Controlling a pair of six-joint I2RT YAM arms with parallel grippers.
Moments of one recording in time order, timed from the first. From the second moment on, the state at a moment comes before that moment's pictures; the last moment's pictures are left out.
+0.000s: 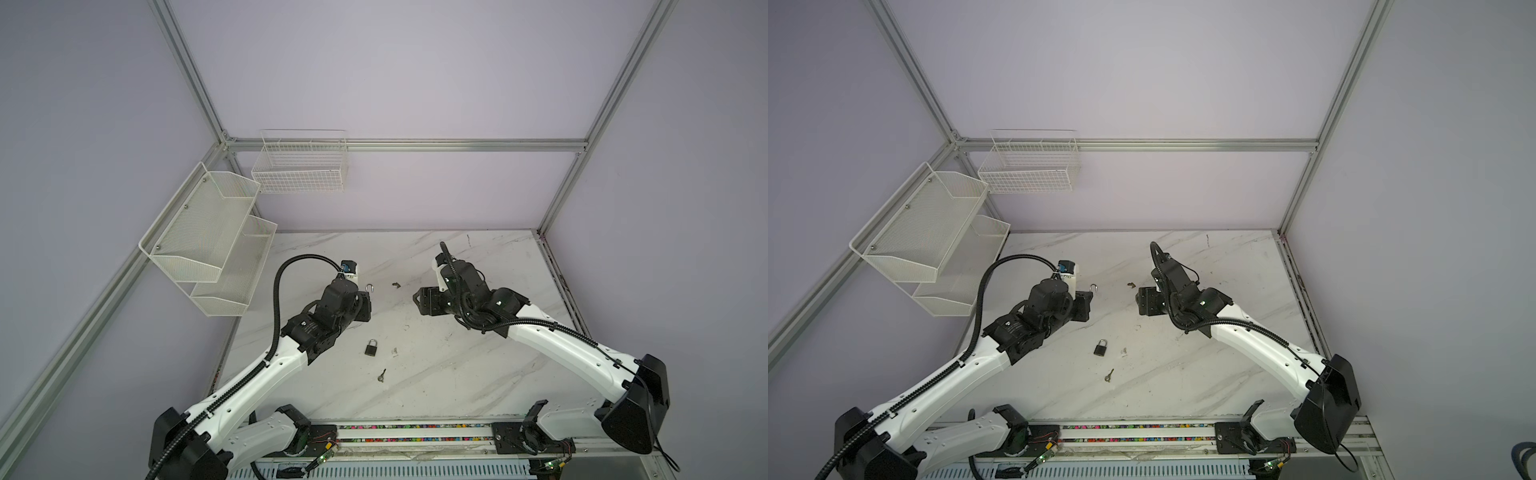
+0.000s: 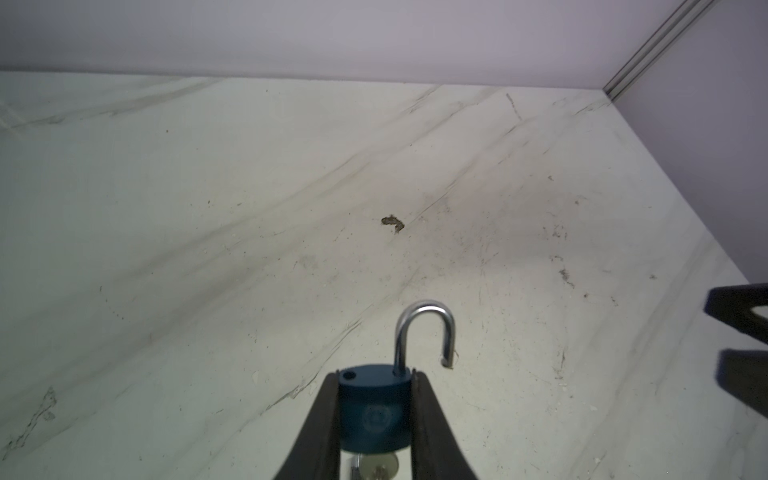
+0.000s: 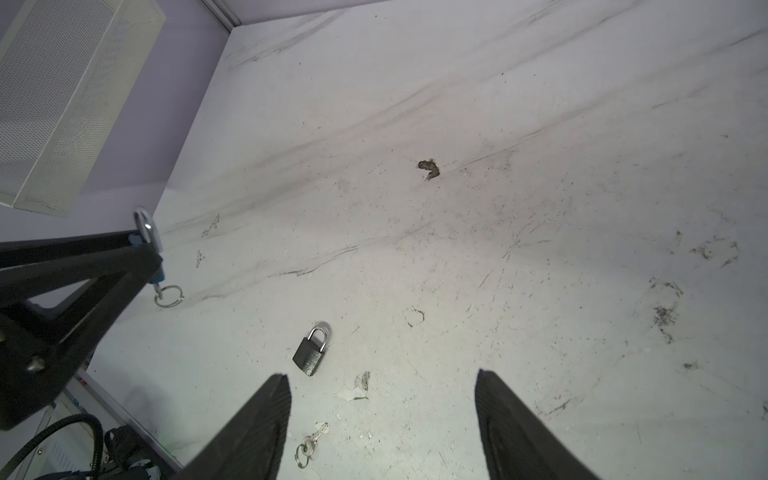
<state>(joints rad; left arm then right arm) -0.58 1.12 0.91 -0.43 -0.24 -0.41 0.79 1.37 1.18 -0.52 0.06 0.58</state>
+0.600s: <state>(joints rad) -0.46 1.49 0.92 -0.50 -0.16 -0.54 0.79 1.47 1.05 -0.30 0.01 0.63</state>
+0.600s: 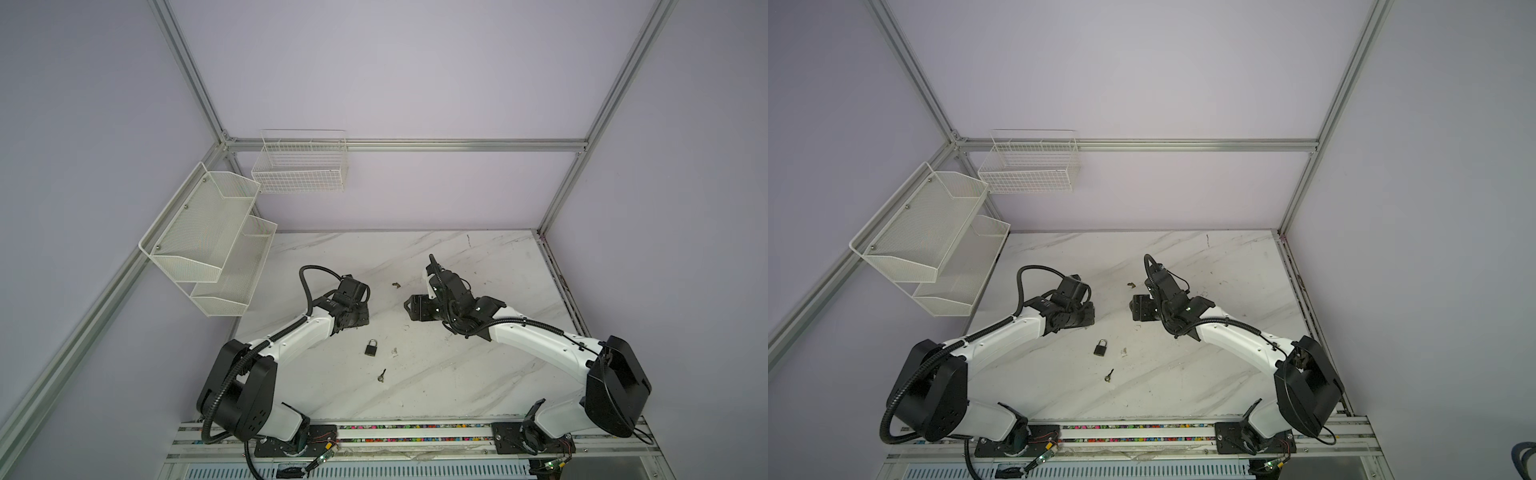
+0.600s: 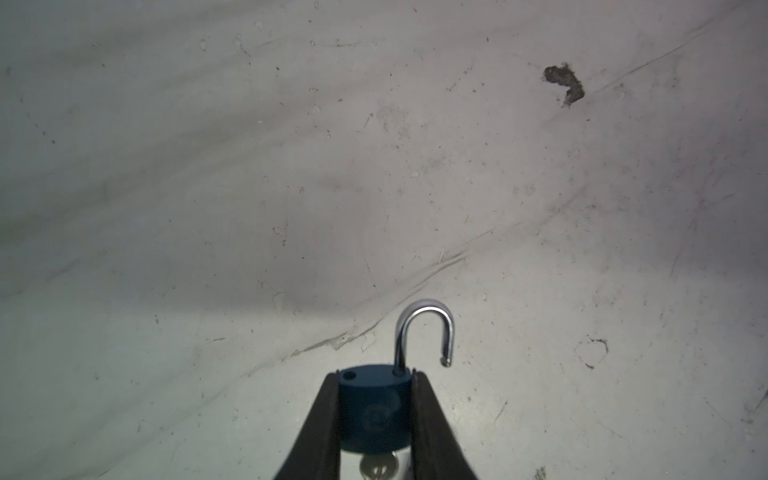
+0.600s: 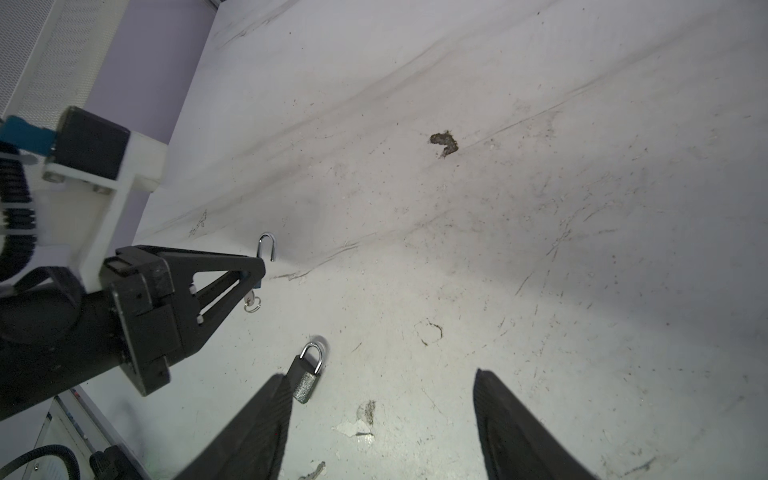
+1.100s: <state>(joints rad) -0.45 1.64 0.92 -0.50 -0.12 -0.57 0.79 1.49 1.05 -0.28 0.01 0.63</state>
